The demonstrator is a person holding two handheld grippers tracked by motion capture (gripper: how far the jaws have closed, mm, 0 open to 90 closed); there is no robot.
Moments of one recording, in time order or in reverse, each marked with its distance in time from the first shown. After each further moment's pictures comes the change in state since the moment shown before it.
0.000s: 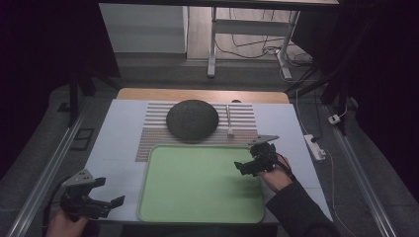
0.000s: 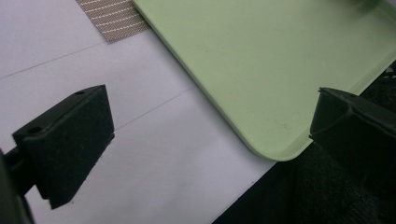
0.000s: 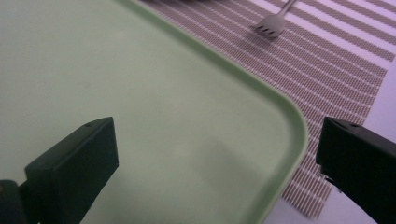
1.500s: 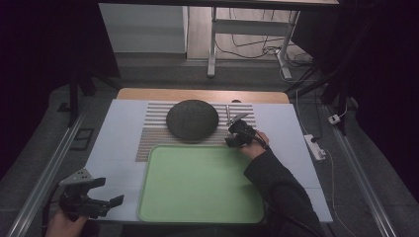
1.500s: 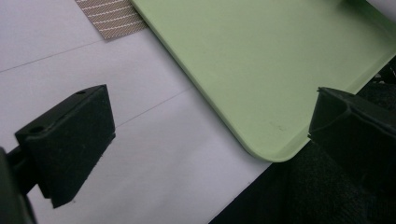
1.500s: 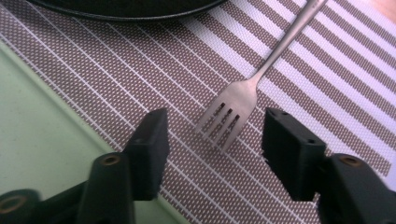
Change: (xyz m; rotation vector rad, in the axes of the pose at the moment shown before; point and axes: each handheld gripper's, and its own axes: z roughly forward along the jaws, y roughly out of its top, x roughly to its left) left arm 0.004 -0.001 -0.001 -0.007 -0.028 -0.028; right arm -0.023 0.063 0.092 0.101 -0.107 -0.153
